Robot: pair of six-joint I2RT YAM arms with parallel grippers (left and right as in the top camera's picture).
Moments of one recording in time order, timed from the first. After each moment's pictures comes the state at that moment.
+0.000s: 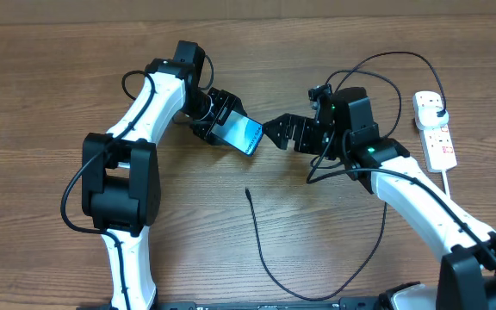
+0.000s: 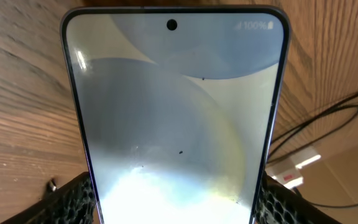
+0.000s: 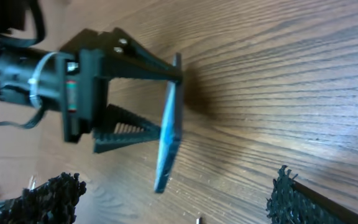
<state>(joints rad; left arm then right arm) -0.21 2.18 1.72 -0.98 0.61 -1.16 0.33 1.55 0.95 -0.16 -0.50 0.57</state>
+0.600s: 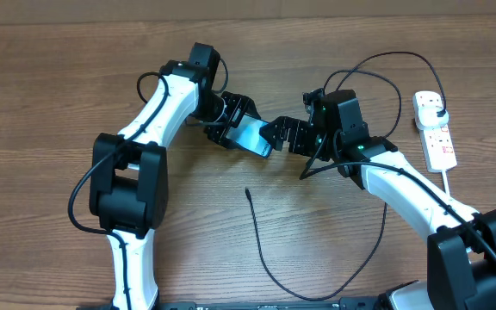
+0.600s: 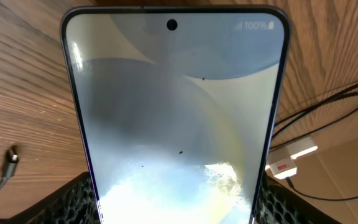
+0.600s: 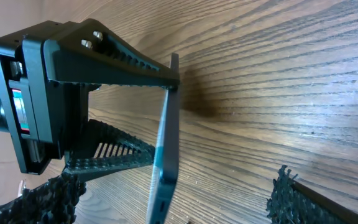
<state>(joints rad) -0.28 2.18 1.72 -0.97 0.66 -1.29 0.35 1.62 0.95 -0.14 -0.48 0.59</state>
